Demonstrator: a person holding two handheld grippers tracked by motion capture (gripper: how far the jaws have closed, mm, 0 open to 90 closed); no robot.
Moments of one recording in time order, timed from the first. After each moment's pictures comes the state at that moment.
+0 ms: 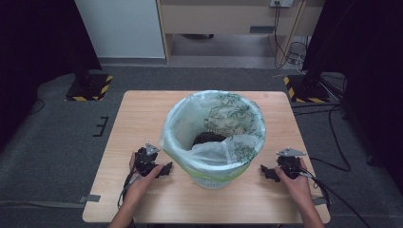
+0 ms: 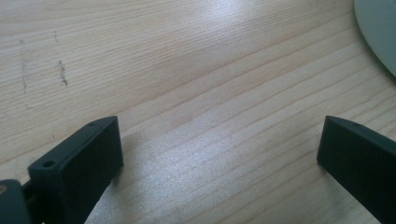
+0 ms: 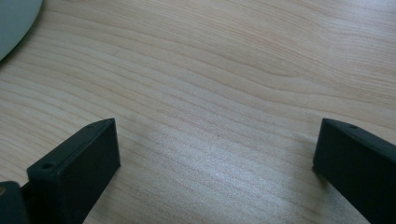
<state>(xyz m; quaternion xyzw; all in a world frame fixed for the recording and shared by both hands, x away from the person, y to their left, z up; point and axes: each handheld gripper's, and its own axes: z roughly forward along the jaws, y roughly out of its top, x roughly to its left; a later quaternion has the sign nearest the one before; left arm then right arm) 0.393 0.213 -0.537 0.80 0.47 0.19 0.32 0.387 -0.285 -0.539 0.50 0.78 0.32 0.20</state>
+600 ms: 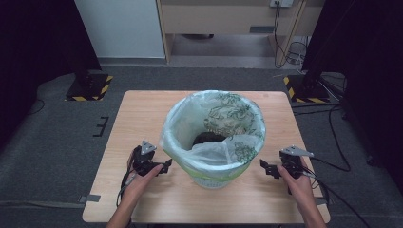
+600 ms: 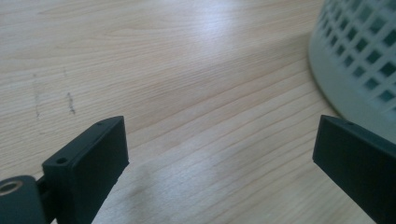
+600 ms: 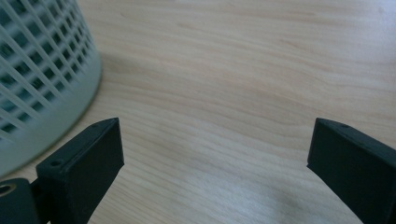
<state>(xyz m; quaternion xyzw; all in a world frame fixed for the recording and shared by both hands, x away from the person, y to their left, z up) 0.384 0.215 -0.513 0.77 0.46 0.19 0.39 0.381 -0.282 -0.515 0.49 0.74 0.42 0.20</state>
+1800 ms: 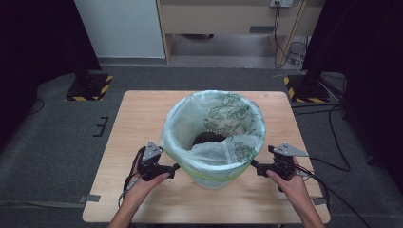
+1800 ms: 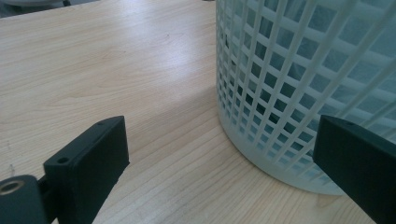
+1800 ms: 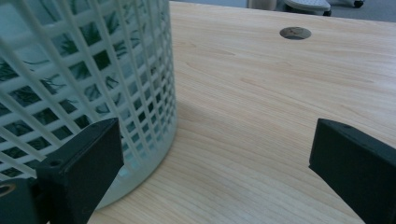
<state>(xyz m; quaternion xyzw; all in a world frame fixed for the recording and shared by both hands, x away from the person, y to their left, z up) 0.359 0.189 -0.480 0.78 0.40 0.19 0.45 0.369 -0.245 -0.486 0.43 0.74 0.49 0.20</state>
